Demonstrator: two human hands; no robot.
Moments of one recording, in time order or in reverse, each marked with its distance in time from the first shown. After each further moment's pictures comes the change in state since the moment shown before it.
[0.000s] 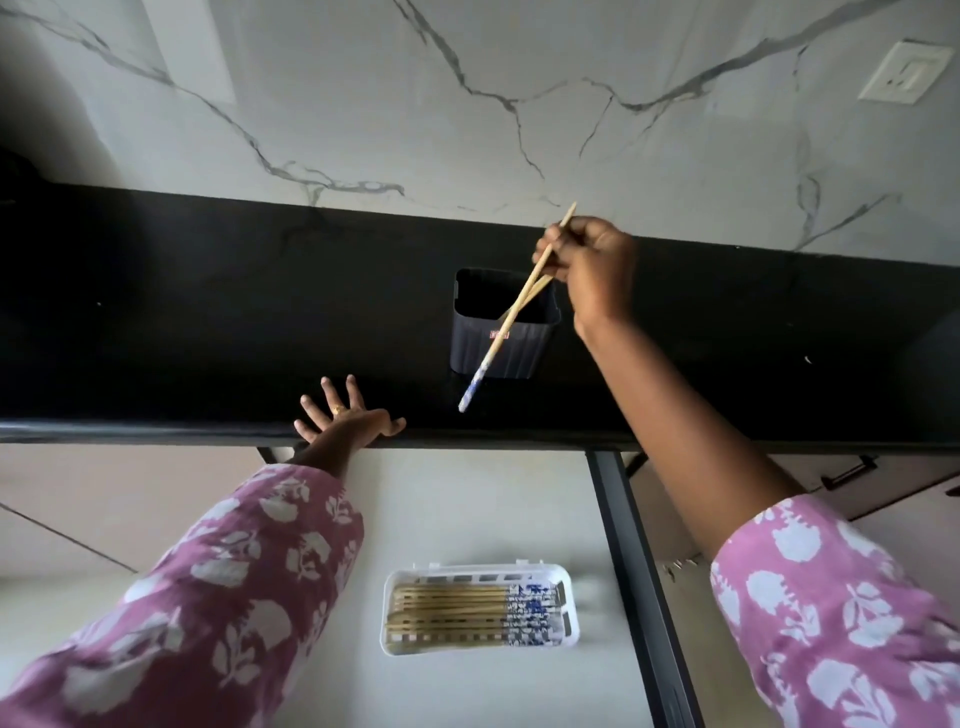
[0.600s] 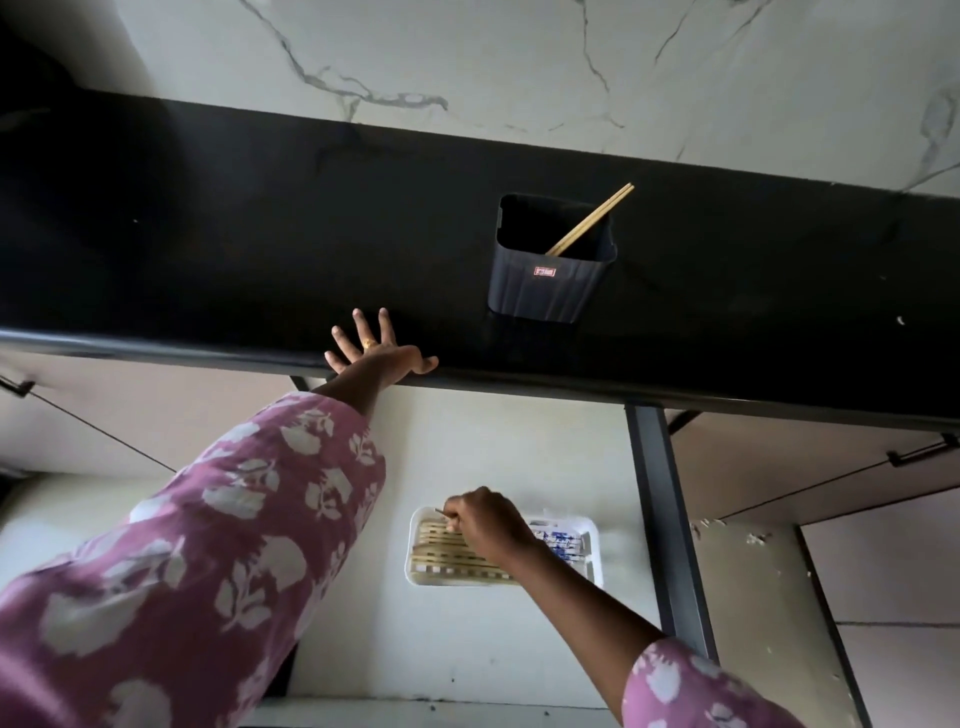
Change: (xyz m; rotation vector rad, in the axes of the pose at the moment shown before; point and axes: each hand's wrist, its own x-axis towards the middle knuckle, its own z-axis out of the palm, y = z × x) left_hand 0.002 -0.002 -0.001 -0.005 -0.002 0.018; right_hand -0.235 0.216 0.000 -1.033 -1.041 0.100
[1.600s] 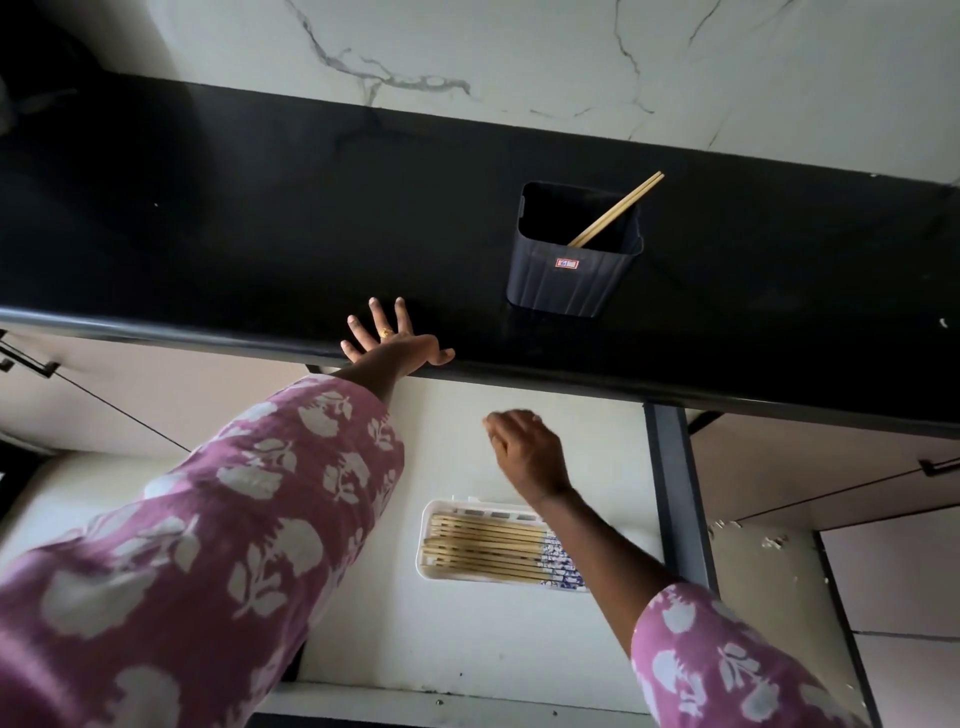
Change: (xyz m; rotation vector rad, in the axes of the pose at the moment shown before) left_hand 0.009 0.002 0.003 0.022 -0.028 -0.021; right_hand 0.025 0.010 -0.052 -0.164 0.771 -0.217
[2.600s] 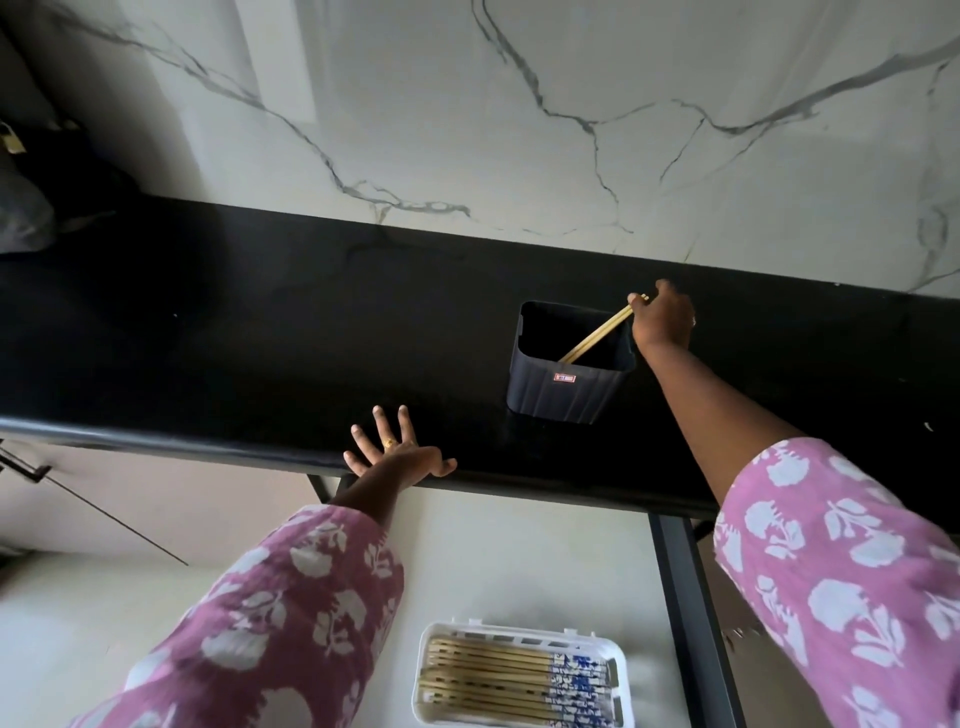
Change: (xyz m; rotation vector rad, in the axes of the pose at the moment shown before) left_hand 0.001 0.005 -0.005 0.021 -0.042 -0.044; right_hand 0.239 0.139 -0.118 0.066 0.191 0.827
